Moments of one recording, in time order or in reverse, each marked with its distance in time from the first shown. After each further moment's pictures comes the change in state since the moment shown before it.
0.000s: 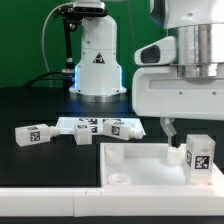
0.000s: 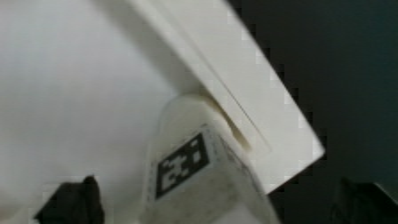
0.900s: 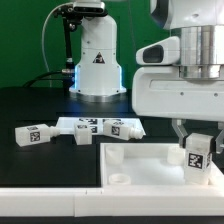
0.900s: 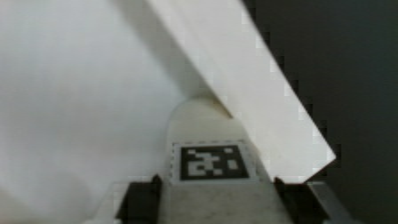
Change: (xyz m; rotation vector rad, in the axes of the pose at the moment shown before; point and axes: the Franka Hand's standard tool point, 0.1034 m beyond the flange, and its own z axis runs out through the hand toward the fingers) arm -0.005 0.001 0.002 -0.029 -0.004 0.340
